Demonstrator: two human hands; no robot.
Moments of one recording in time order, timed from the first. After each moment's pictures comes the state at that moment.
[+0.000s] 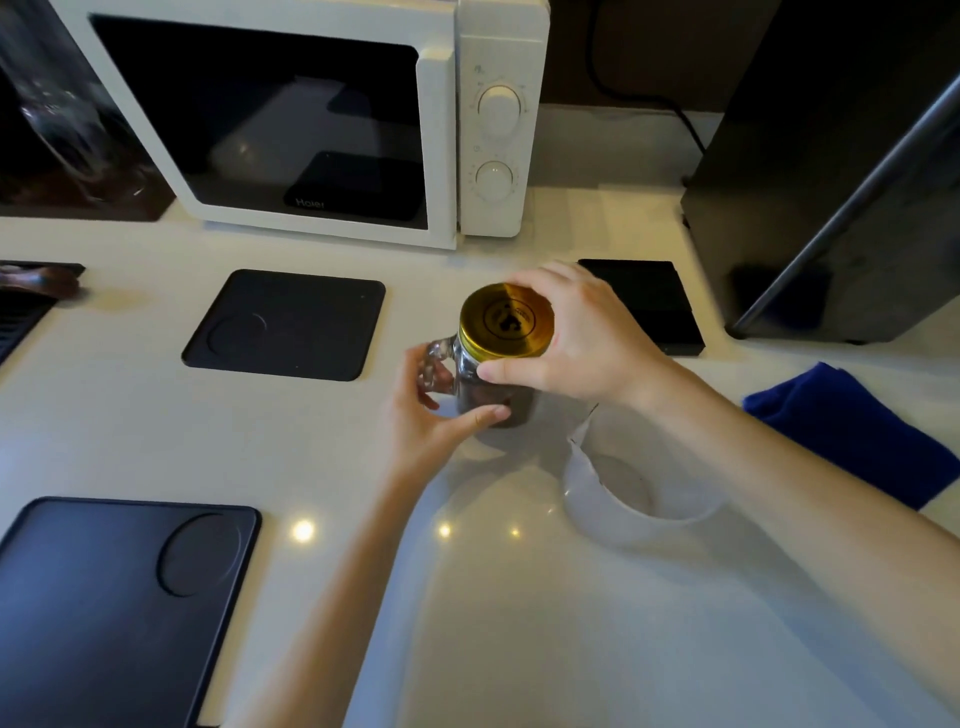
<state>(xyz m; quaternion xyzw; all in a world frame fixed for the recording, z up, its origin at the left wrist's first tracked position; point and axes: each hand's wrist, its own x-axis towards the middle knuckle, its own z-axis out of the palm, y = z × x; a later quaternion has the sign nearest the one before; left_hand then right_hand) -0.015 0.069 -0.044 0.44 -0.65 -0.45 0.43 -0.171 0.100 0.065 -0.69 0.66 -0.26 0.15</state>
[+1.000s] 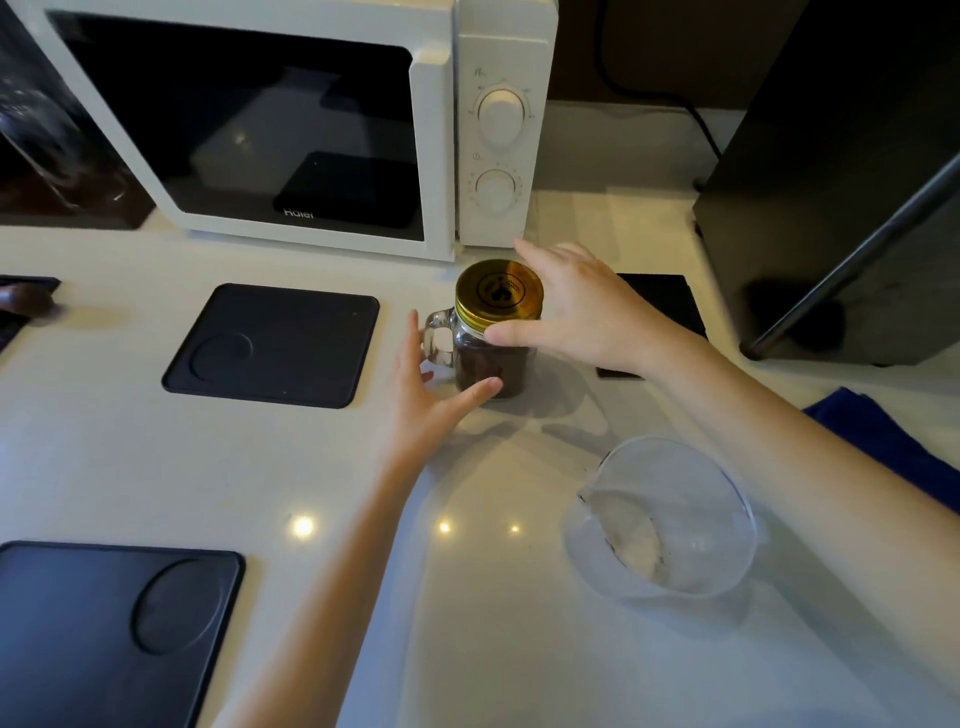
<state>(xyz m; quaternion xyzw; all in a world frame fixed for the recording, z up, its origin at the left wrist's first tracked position) -0.036 0.017 -0.050 0.51 -0.62 -0.49 0.34 -0.196 0.050 0.075 -0.69 0.68 -0.16 0.18</state>
